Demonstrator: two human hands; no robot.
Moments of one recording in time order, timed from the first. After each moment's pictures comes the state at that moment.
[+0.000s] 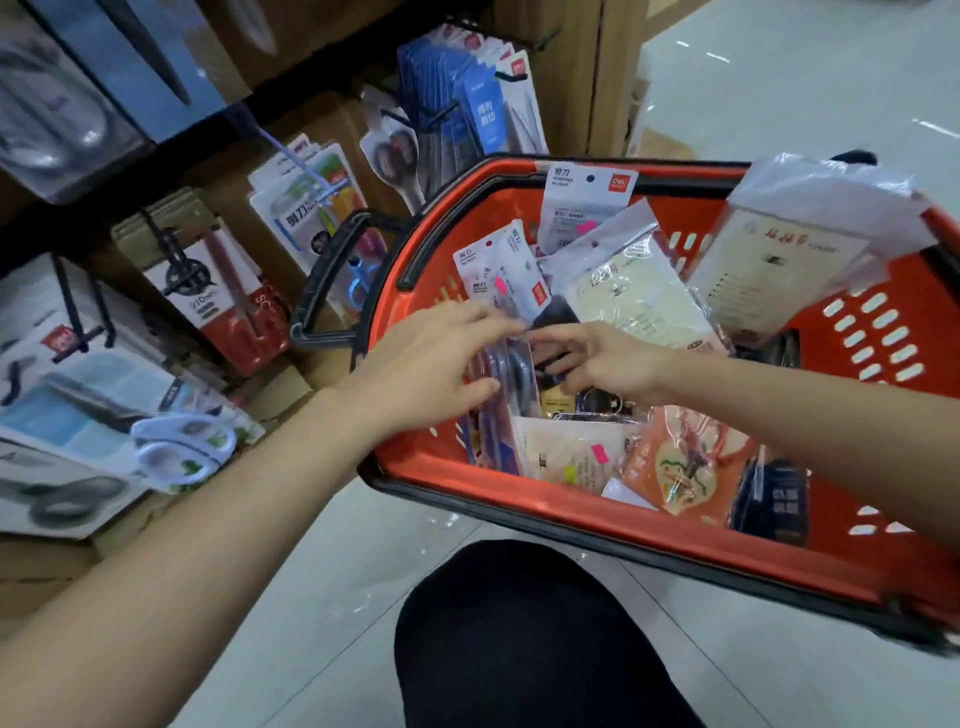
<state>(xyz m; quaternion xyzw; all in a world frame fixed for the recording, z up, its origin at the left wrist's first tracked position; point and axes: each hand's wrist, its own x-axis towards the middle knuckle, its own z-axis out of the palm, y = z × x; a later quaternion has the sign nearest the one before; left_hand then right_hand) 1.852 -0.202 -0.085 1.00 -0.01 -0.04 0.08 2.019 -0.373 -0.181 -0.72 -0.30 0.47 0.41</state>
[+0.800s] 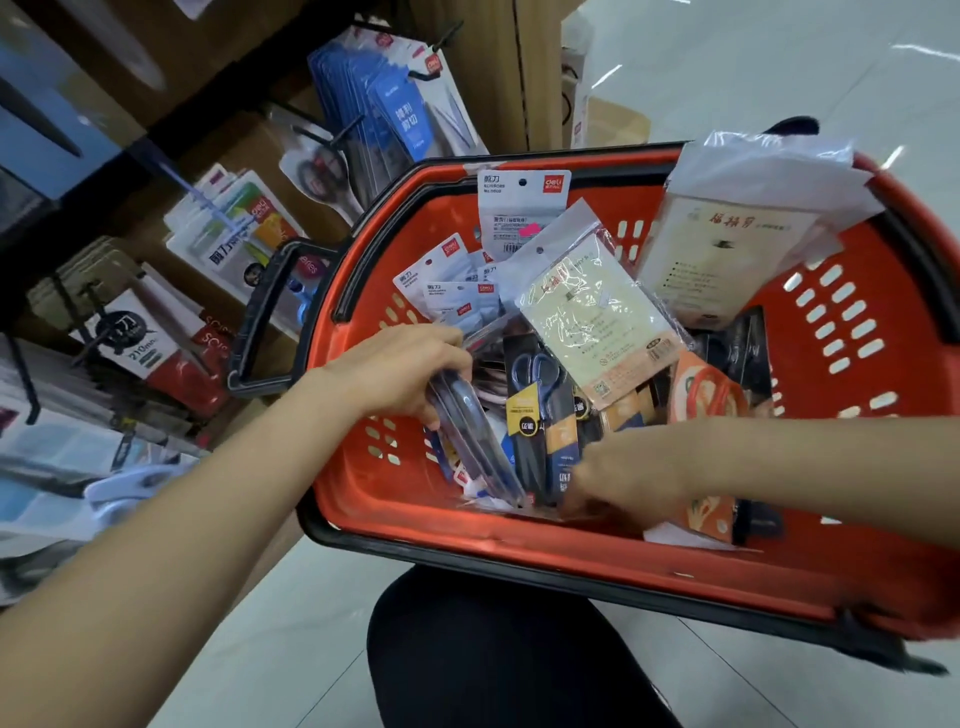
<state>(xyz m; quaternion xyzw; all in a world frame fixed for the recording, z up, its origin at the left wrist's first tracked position) 1.918 -0.186 -0.116 0.97 -0.09 -0.24 -0.02 1.981 -0.445 -0.145 -0.62 -0.66 0.41 -0.10</state>
